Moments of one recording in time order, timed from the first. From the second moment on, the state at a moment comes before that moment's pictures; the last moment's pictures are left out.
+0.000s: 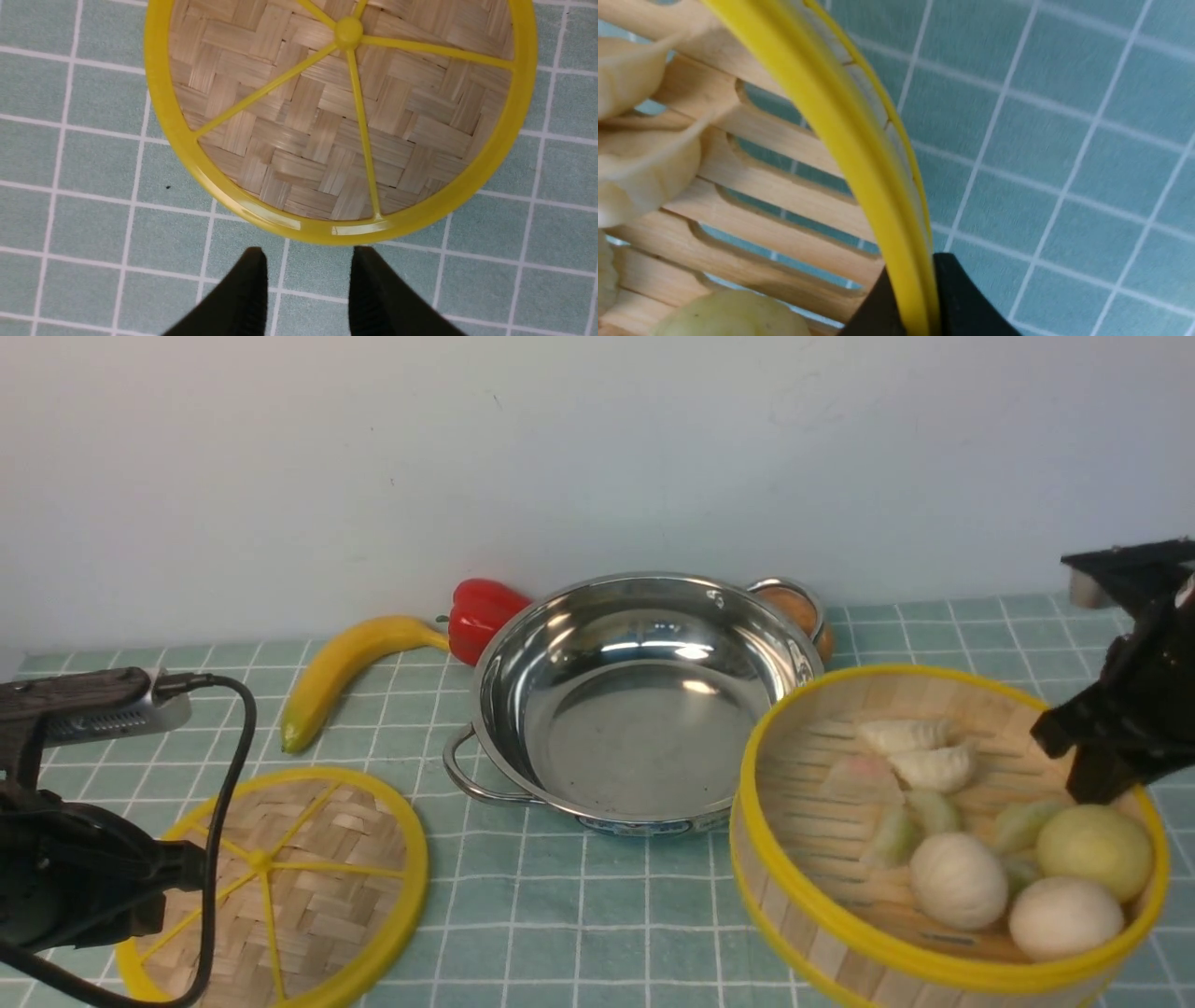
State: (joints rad) right arm 0.08 1.69 -1.30 0.15 1.23 -0.11; left arm 0.08 1.19 -0.78 -0.02 0.89 -0.06
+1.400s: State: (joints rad) right arm 0.40 2.39 -2.26 0.00 1.24 0.08; left arm 0.08 1.19 -0.78 -0.02 0.86 -0.06
